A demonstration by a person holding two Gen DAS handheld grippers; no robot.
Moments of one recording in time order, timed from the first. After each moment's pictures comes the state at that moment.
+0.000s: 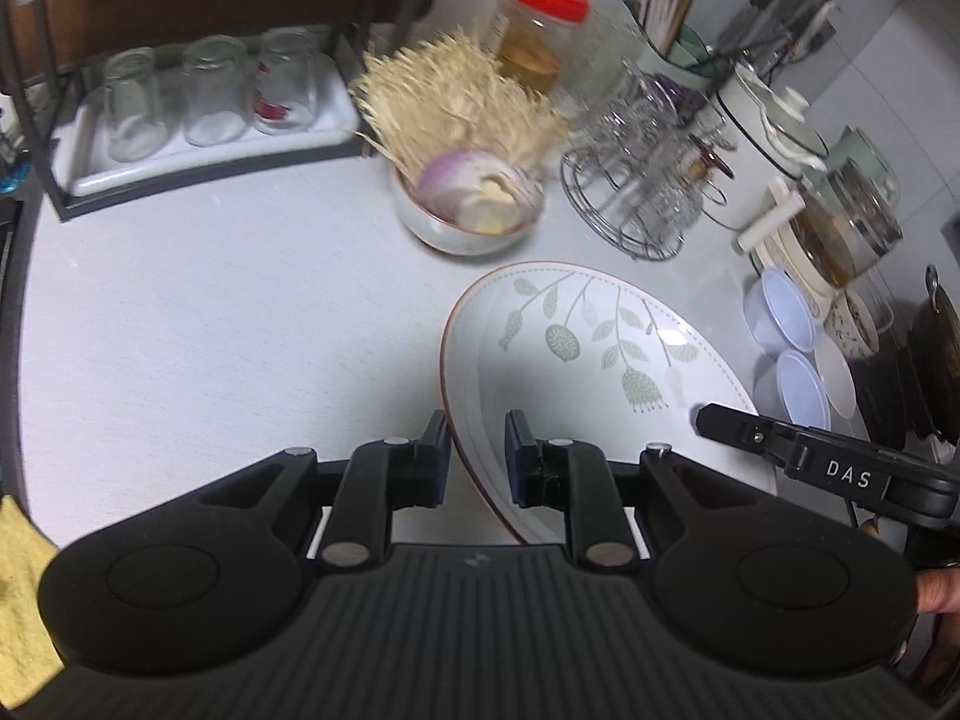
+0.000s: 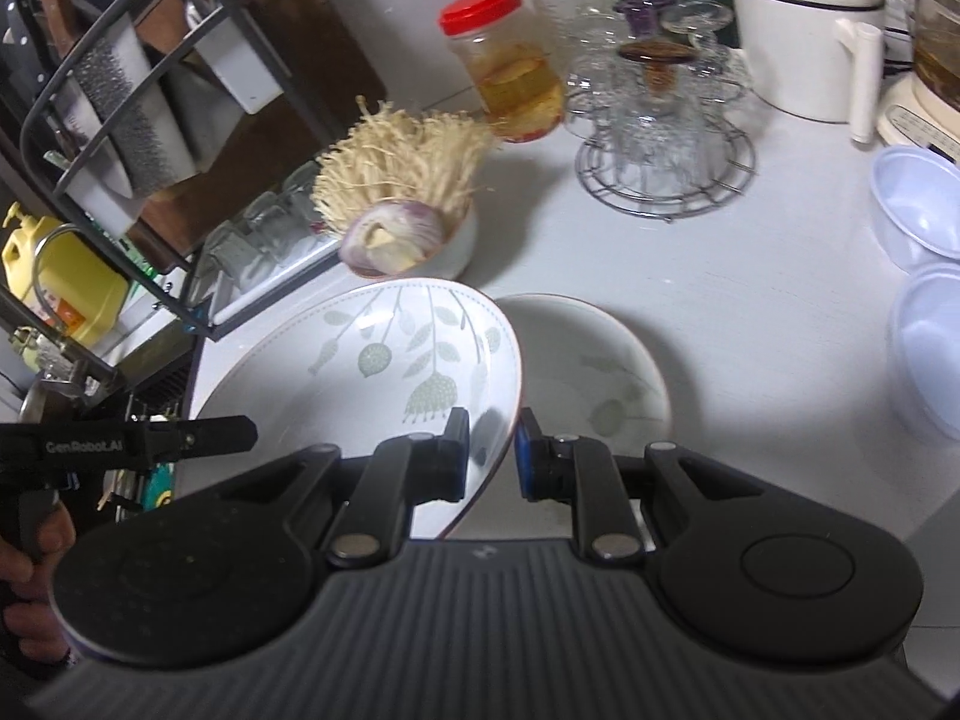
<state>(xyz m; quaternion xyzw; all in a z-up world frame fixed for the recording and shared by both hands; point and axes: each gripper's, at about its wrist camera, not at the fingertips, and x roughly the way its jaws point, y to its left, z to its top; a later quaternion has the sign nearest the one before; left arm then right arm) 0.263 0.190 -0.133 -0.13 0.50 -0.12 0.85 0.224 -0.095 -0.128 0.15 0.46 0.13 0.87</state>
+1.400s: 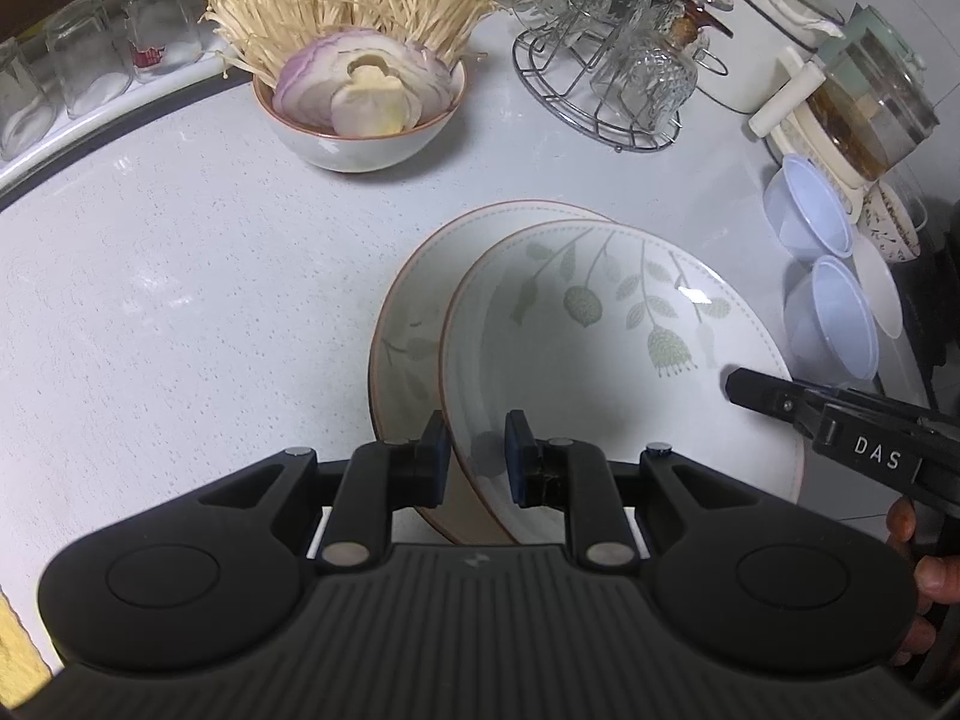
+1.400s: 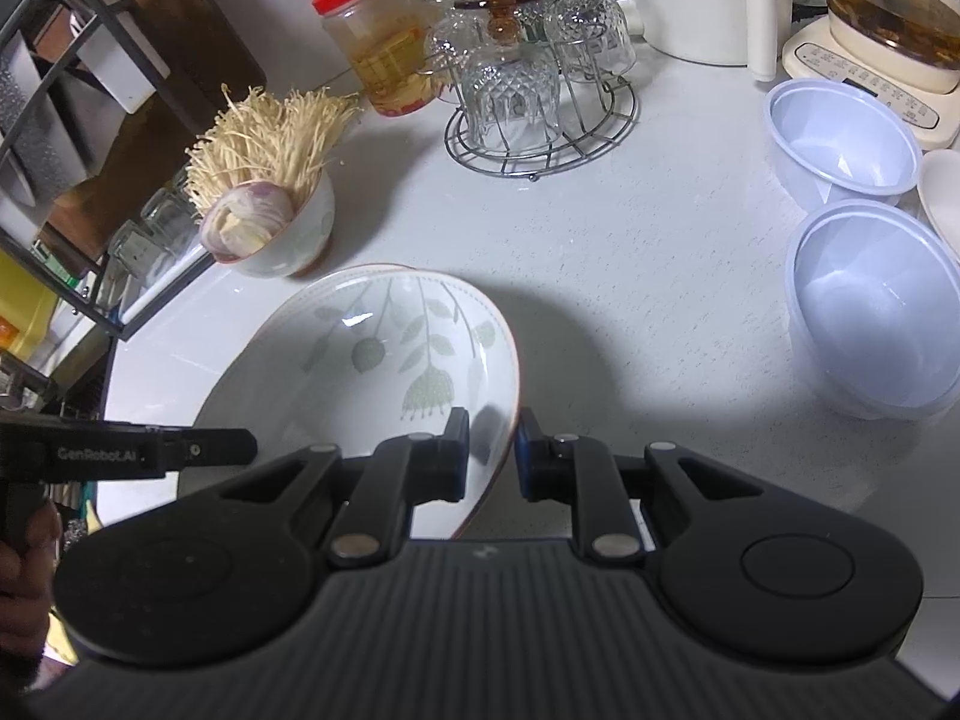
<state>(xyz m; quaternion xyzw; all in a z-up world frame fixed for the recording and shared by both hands) 0.309 0.110 -0.188 -0.06 0.57 -0.13 0.81 0.232 -0.147 -0.170 0.15 0.48 0.07 0.86</state>
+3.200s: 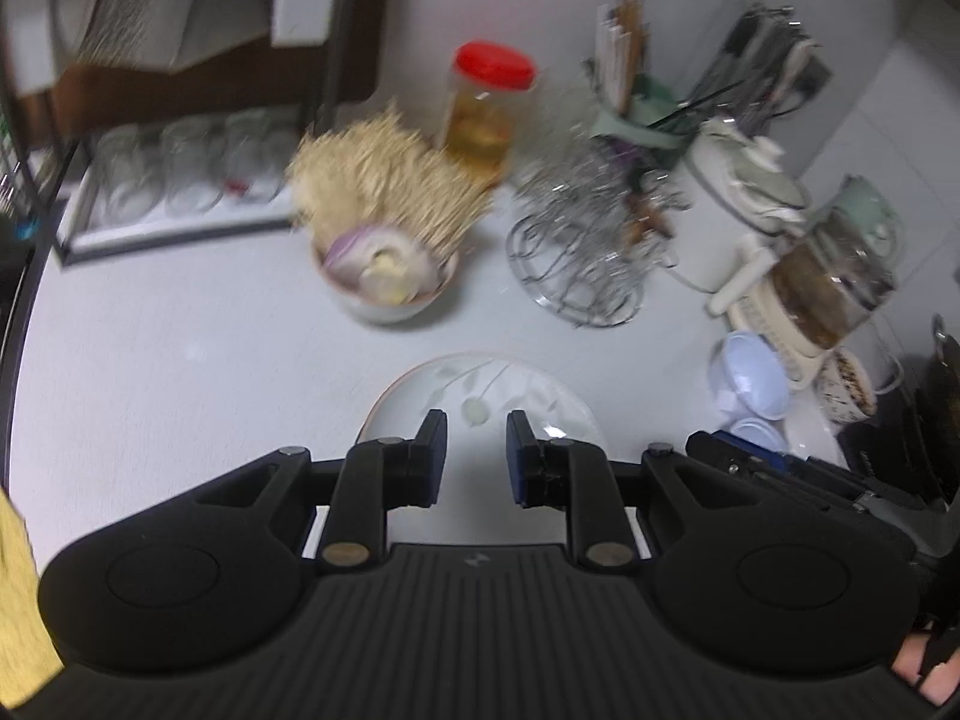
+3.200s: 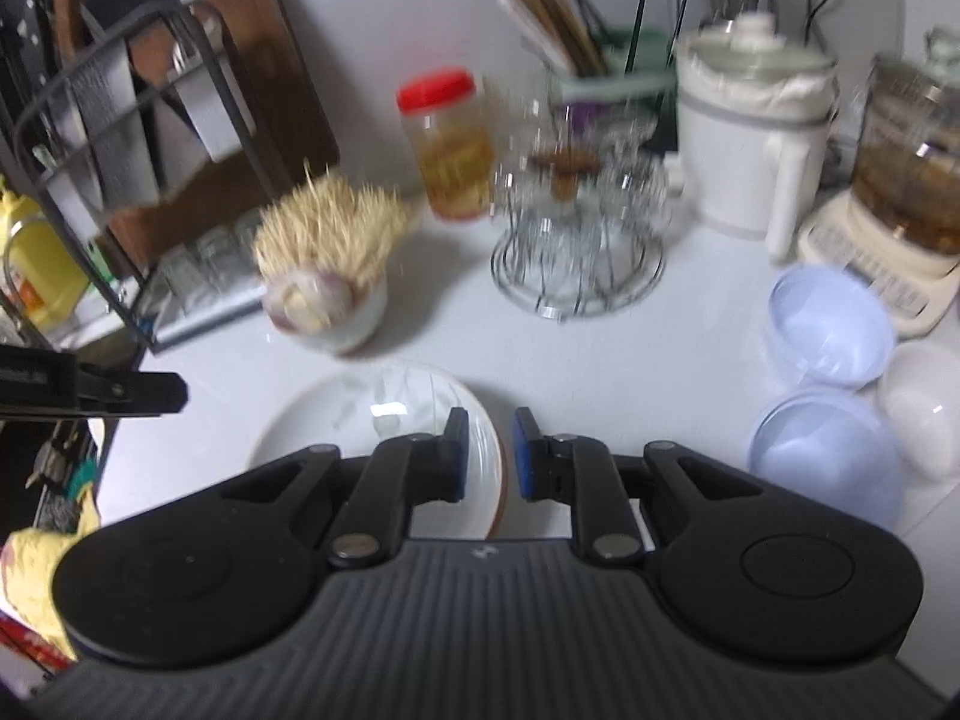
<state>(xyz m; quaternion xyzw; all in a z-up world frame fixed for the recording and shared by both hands) 0.250 0.097 -0.075 -0.13 0.44 -0.07 0.89 0.217 -0.145 -0.098 0.07 0.39 0.10 0.91</state>
